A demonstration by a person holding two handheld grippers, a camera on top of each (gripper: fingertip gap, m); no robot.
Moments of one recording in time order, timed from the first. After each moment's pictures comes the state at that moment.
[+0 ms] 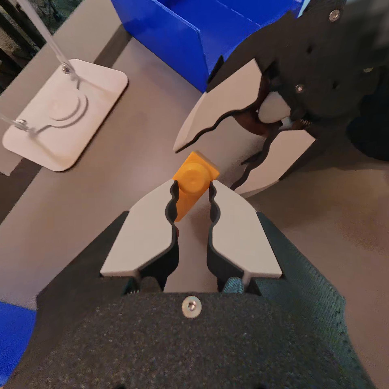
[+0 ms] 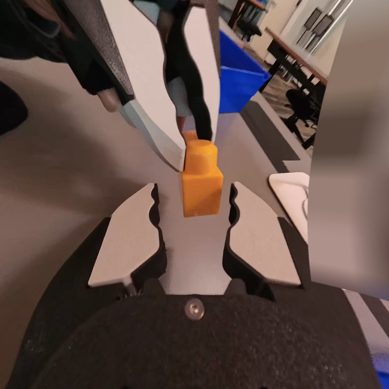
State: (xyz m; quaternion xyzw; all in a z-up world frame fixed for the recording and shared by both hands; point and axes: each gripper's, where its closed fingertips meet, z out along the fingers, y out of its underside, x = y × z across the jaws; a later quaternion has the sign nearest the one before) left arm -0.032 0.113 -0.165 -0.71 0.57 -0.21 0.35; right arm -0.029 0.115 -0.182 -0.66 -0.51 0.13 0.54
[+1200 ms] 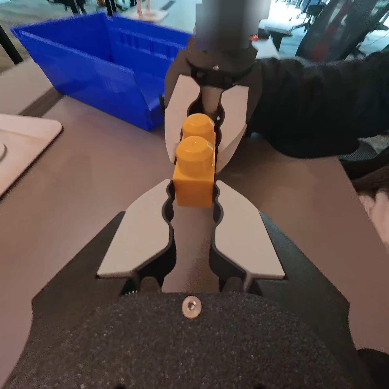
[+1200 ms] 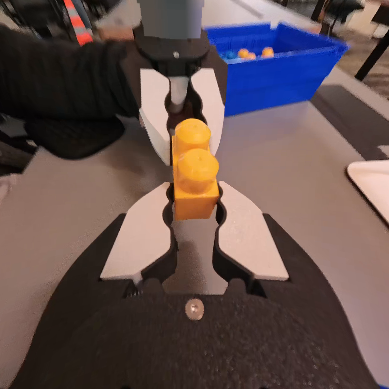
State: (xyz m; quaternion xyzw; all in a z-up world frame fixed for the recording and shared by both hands) left arm -0.022 0.083 -0.178 -0.59 0.59 -0.41 0.36; right arm -0.008 0.083 -0.186 -0.66 -0.52 0.33 0.44
